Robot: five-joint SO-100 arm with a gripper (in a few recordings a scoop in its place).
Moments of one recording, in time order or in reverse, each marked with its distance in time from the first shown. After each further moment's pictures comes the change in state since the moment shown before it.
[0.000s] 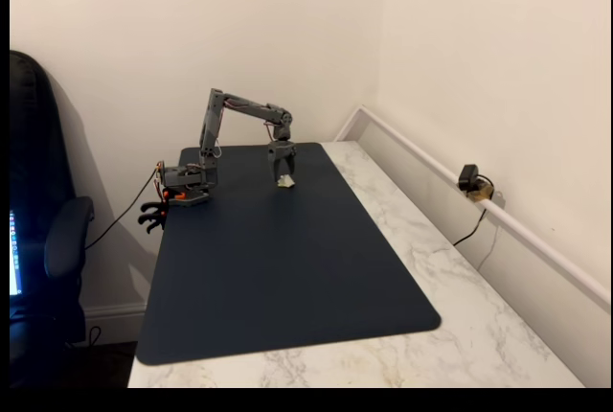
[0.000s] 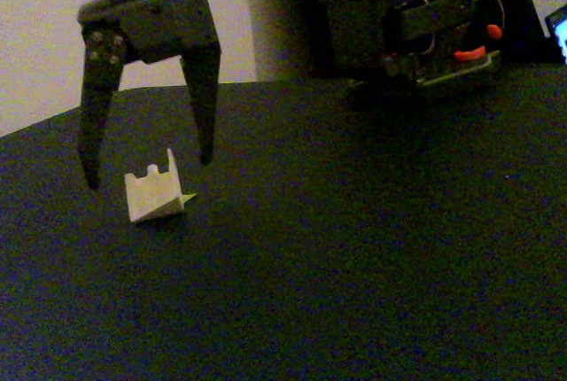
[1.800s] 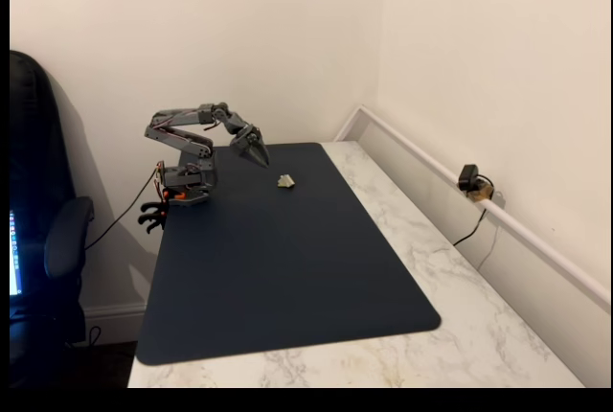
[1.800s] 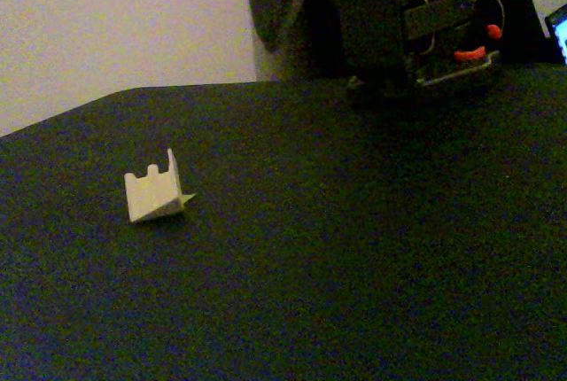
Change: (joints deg) arm -15.5 84.6 60.6 -21.5 -42.5
